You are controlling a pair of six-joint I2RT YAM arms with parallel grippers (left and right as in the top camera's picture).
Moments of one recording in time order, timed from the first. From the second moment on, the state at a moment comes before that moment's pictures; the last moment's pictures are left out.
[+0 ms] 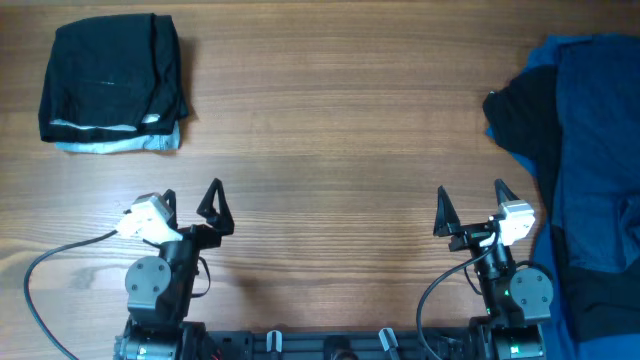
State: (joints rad) left arm -0.09 0.19 0.16 -0.13 -0.03 -0.51; right arm 0.07 0.02 0.01 0.00 -0.08 0.10
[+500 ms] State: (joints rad) left arm -0.05 0.03 0.13 -0.24 -0.03 -0.49; right arm 0.07 0.02 0.01 0.00 -0.08 0.10
